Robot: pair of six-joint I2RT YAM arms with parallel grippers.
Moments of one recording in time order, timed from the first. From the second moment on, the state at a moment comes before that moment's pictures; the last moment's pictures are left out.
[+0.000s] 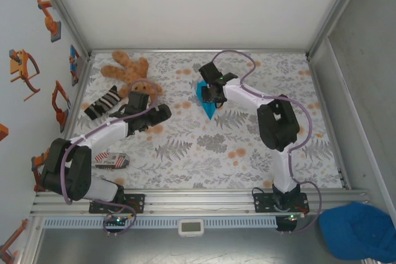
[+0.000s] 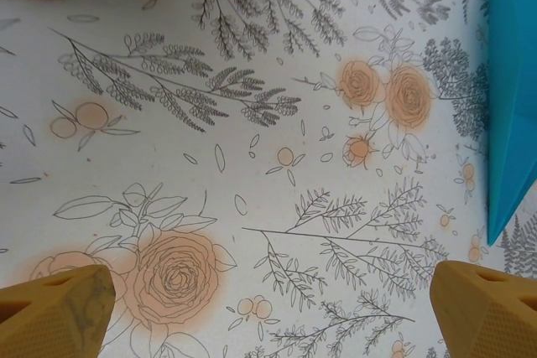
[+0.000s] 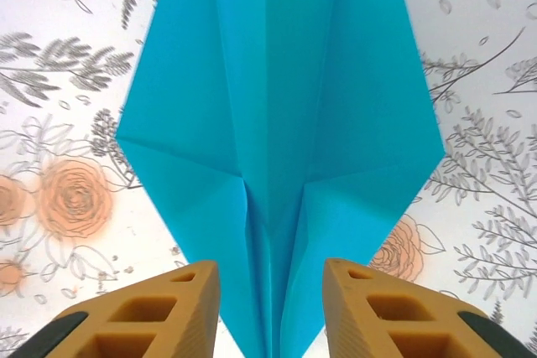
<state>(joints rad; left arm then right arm) -0.41 1.40 0.77 -0.27 0.08 -0.70 0.60 2.07 1.65 -0.68 0.10 0.48</state>
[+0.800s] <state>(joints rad) -0.31 0.98 0.63 -0.20 -0.54 -0.43 0.39 1.14 0.98 -0.41 0.70 0.29</state>
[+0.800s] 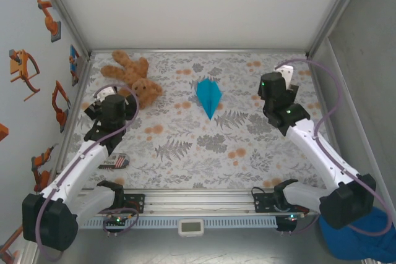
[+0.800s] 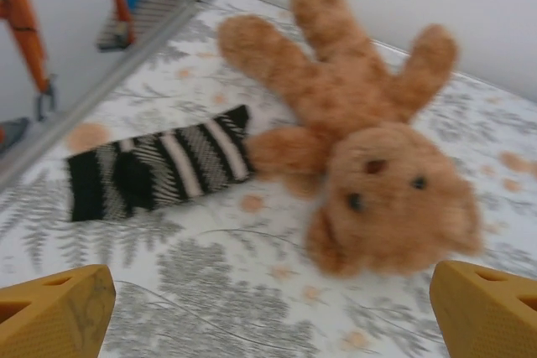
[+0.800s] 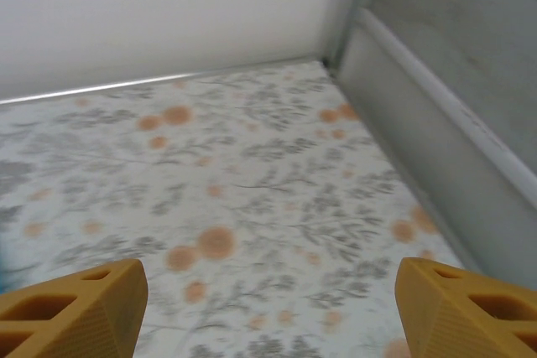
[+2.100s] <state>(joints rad) 0.01 1.49 0.27 0.84 -0.08 -0.08 -0.01 1.51 0.26 0.87 0.17 0.06</state>
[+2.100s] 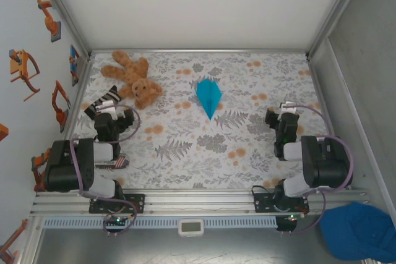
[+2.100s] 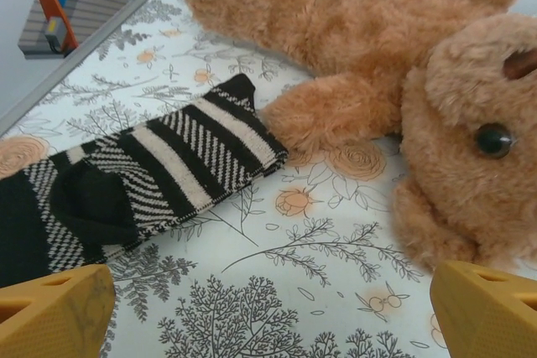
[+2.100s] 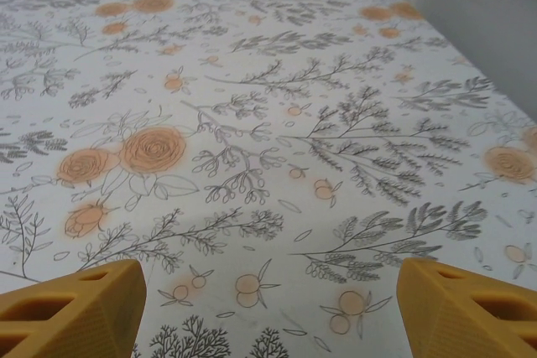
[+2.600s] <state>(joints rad) -0.05 1.54 0.39 0.78 -0.18 -0.07 -0.01 1.54 0.37 0.81 0.14 0.05</state>
